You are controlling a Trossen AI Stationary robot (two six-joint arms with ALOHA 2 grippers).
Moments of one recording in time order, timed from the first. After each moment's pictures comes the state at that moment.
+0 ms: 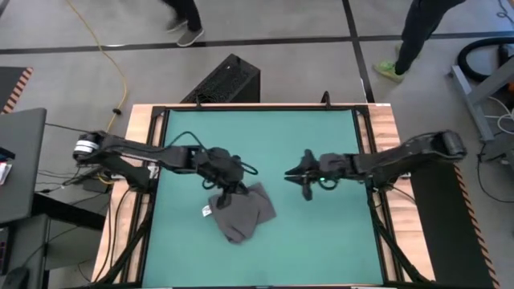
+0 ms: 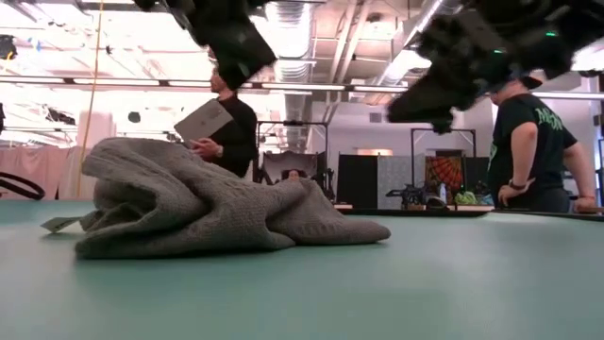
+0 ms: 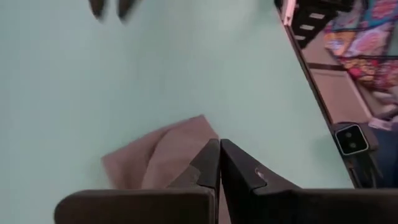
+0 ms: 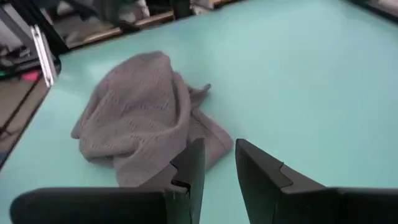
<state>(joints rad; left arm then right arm) -0.06 1.37 1.00 -0.23 0.20 -0.18 0.07 1.21 0.49 0.32 0.10 0.29</state>
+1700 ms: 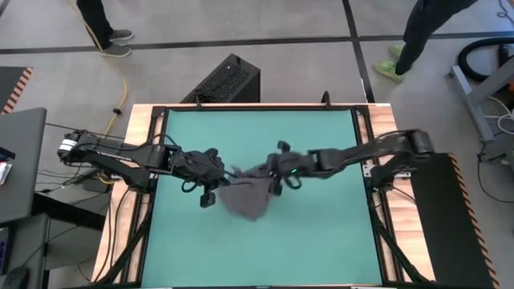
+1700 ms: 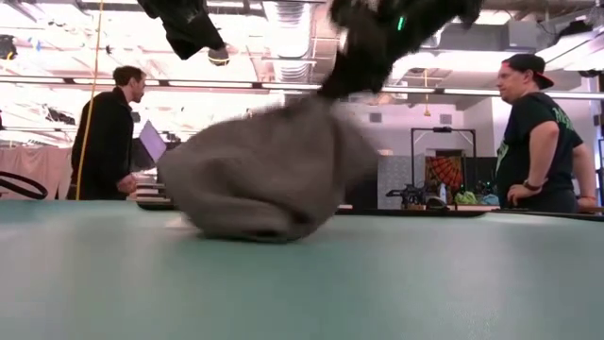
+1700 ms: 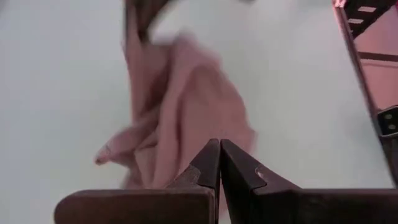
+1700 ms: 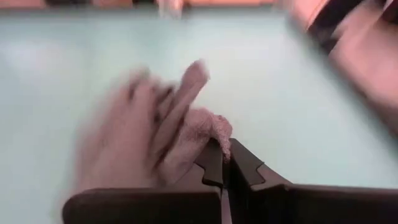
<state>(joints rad) -0.14 1.19 1.01 -0.50 -0.09 -0.20 0.07 1.50 1.04 -0.05 0.31 0.09</state>
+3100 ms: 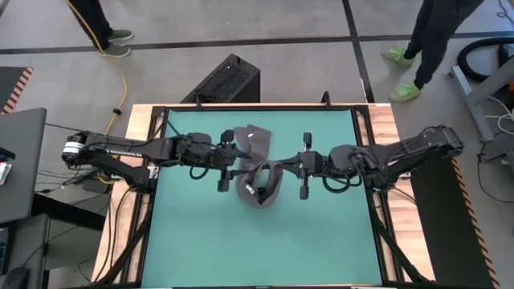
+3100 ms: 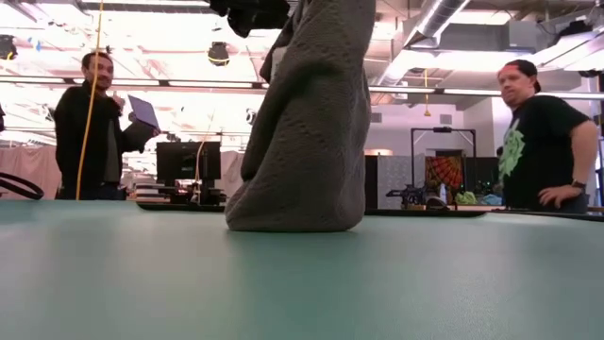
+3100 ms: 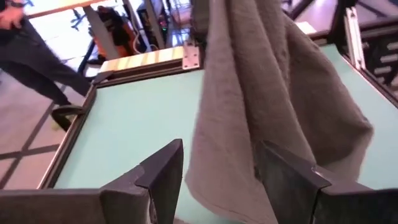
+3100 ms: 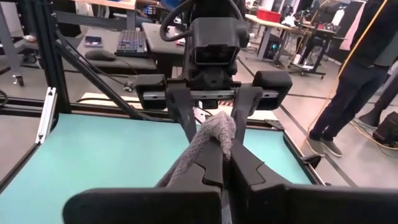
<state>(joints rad) -0.01 1.26 1.01 -0.06 -0.05 0.17 0.26 1.17 1.04 0.01 0.40 -0.11</state>
